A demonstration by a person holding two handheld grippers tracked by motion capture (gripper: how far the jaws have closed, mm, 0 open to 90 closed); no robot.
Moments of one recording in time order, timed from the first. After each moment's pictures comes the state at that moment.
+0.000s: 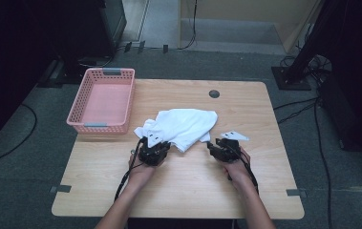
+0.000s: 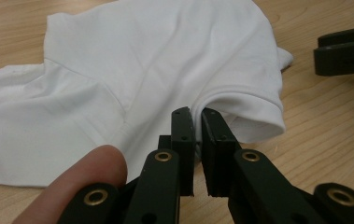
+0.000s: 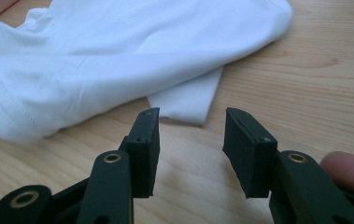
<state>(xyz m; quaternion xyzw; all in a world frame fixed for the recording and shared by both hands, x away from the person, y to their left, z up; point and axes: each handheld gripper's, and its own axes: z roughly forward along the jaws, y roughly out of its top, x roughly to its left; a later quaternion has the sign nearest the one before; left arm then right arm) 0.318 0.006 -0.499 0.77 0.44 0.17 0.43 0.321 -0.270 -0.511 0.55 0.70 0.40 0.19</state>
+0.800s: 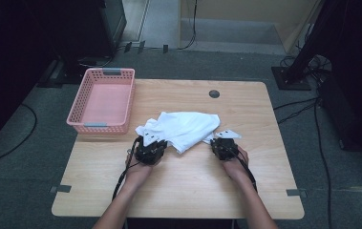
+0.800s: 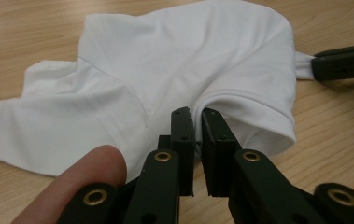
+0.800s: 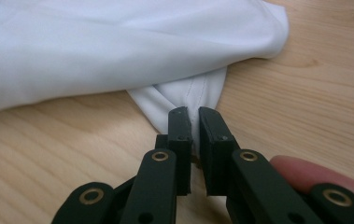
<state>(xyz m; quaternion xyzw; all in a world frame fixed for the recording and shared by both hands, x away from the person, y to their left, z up) 0.320 0.018 -0.494 0.76 0.45 0.17 0.43 0.328 -0.268 -0.519 0.53 0.74 0.34 0.23</state>
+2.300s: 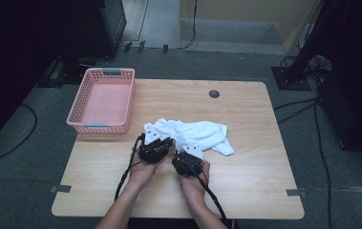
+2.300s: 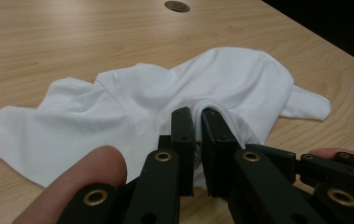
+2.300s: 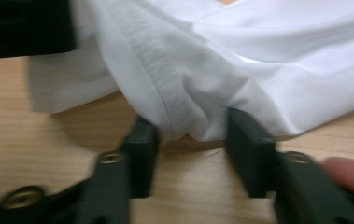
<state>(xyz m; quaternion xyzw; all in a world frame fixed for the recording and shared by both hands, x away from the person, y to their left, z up) 0.315 0.006 -0.473 0.75 0.44 0.15 0.47 0.279 -0.134 -0.519 0.66 0.61 0.36 0.25</state>
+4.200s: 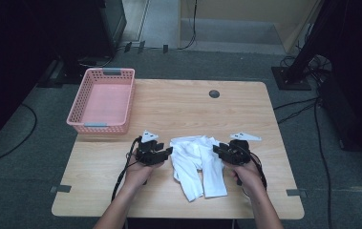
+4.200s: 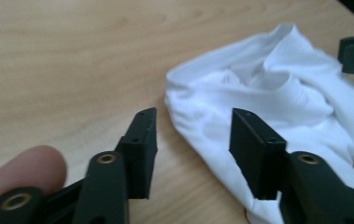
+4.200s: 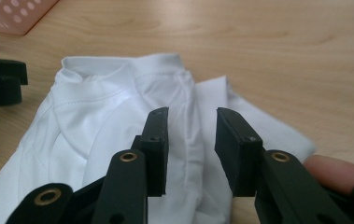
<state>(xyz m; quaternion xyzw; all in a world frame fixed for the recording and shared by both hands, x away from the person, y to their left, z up) 0.318 0.016 -0.494 0.77 0.48 0.08 0.41 0.301 -0.294 -0.489 0.56 0.71 0.41 0.12</state>
